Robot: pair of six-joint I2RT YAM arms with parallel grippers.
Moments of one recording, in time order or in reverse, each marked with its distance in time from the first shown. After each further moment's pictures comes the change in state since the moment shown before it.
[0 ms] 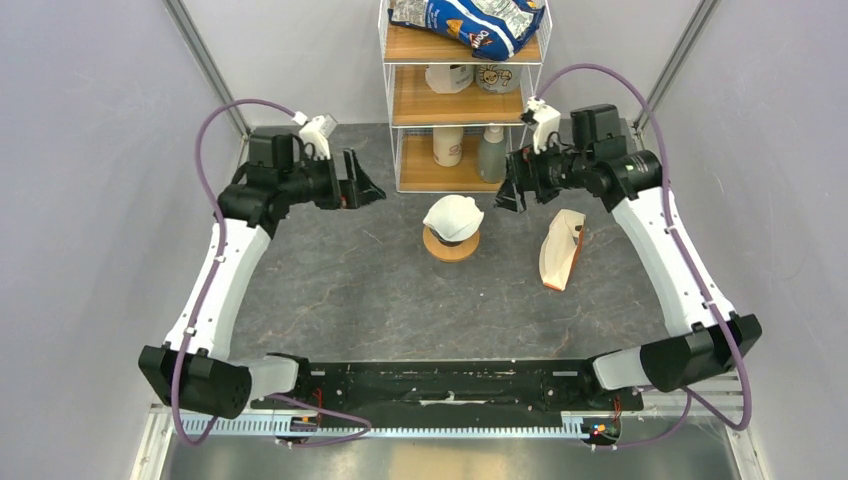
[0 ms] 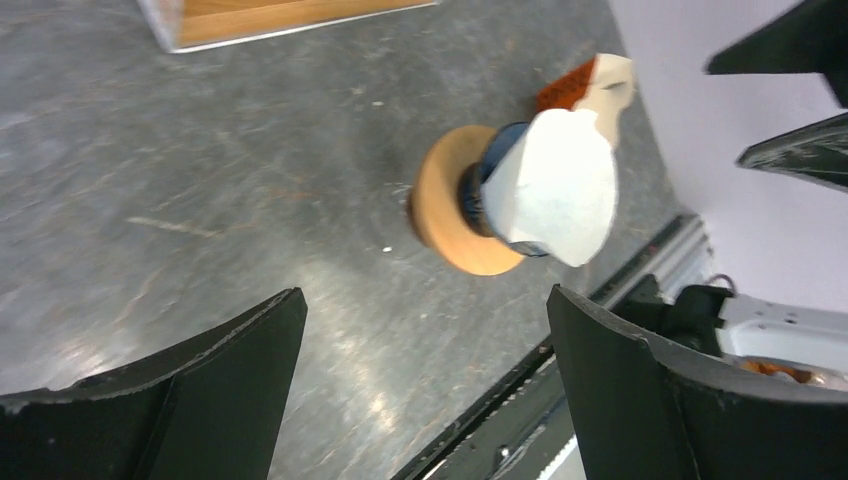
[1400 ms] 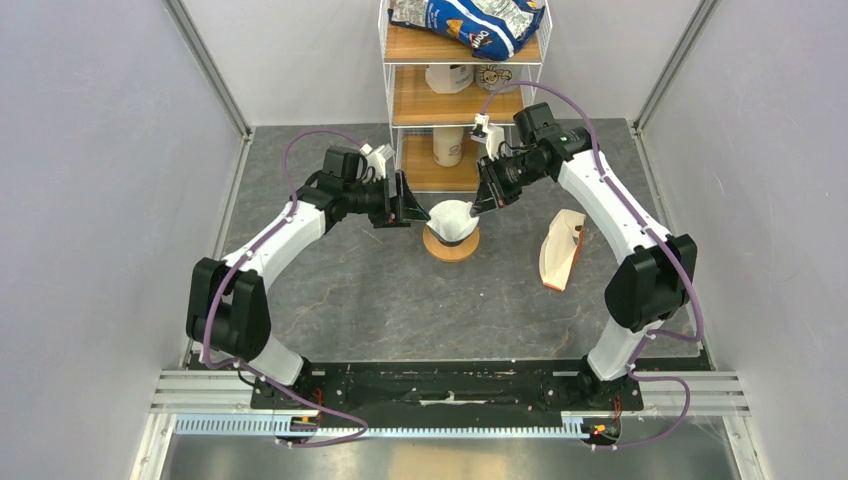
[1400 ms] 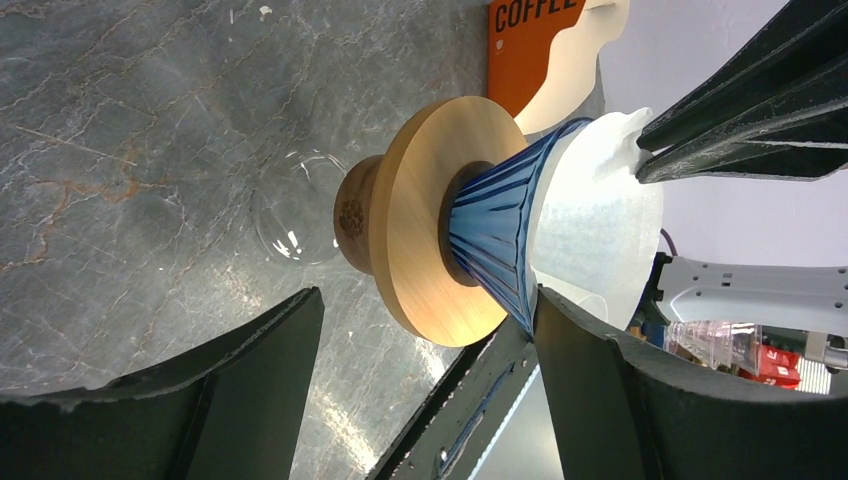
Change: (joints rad) left arm -0.132 0.300 -0.168 0.336 0.118 -0.190; right arm 0.059 0.326 0.092 -0.062 -0.145 -0.046
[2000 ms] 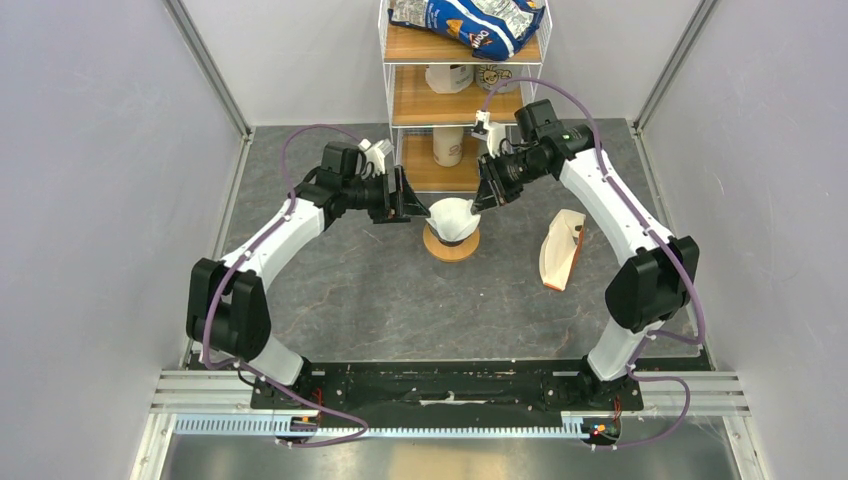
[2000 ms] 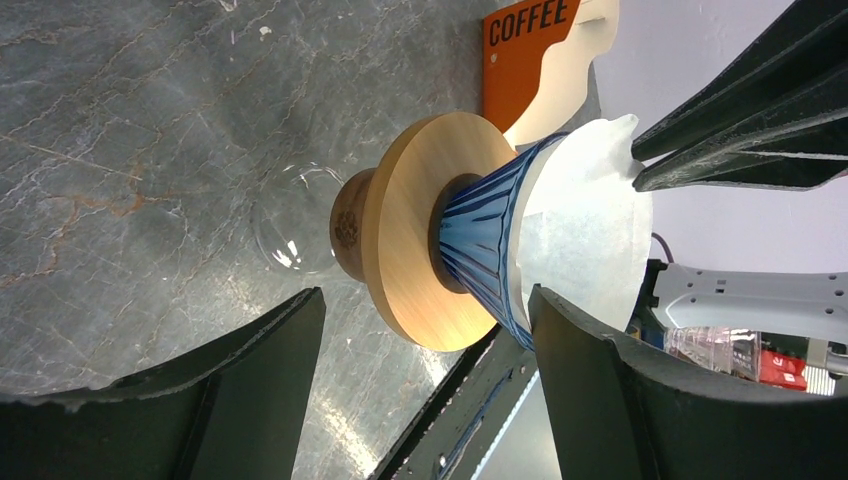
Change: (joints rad) left arm 0.002 0.000 0.032 -0.014 -0.007 -0.001; right arm 0.000 -0.005 0.031 -0.021 0.011 0.000
